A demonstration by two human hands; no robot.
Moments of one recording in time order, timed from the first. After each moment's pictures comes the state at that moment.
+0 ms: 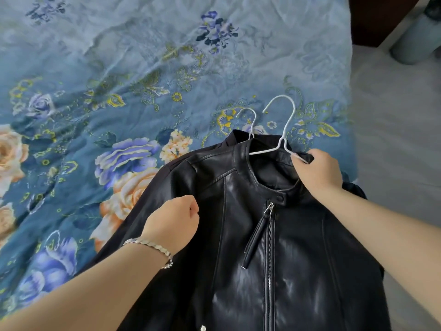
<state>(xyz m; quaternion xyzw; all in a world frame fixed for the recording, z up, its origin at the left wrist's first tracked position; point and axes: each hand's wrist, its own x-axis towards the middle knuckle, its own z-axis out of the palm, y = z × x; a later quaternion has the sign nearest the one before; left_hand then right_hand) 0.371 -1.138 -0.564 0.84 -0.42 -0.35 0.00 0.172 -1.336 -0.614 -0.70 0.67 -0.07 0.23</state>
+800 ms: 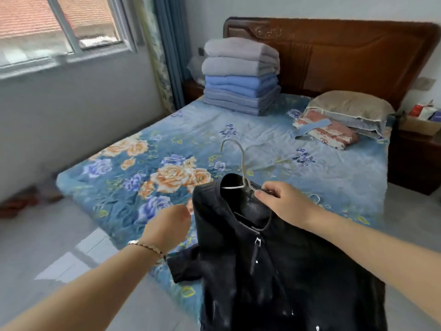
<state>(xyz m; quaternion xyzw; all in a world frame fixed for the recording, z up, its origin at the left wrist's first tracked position) 0.361 -0.719 -0.219 0.93 -0.27 -0.14 0.18 0.221 -0.925 -0.175 -0.88 0.19 -0.05 0.42</state>
